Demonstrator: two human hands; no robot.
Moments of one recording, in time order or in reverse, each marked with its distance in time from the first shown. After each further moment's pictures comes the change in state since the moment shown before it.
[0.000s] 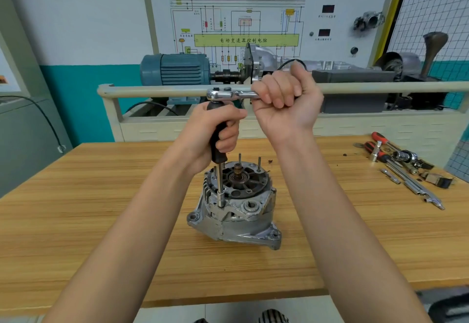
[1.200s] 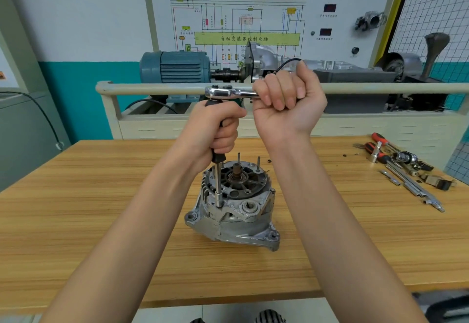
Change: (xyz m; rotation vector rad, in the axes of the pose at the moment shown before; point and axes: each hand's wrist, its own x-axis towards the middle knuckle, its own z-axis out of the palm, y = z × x) left_hand 0.000 0.003 0.007 0.055 0.118 -0.048; right_hand -0.005 0.005 0.005 0.002 0.010 -0.079
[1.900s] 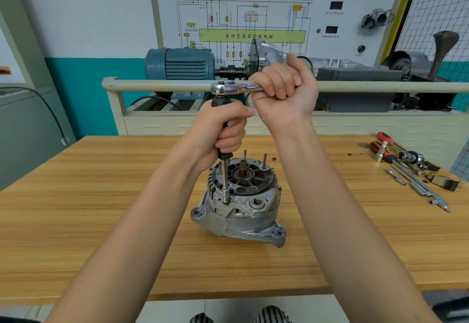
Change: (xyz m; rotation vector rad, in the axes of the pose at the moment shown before) left_hand -0.004 -0.002 -0.006 -0.066 -0.118 0.013; right_hand 0.016 0.003 0.001 0.112 0.055 0.165
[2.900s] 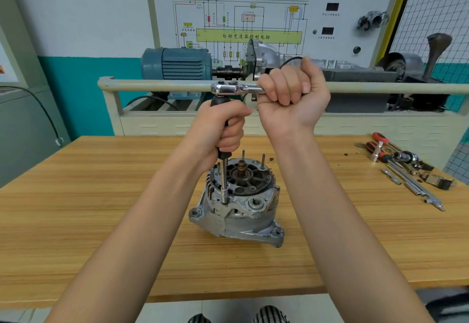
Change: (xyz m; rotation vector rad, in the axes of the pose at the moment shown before) left_hand 0.003 -0.003 0.000 0.021 0.063 -0.004; right_hand -0.012 0.004 0.000 -0.077 -0.059 -0.156
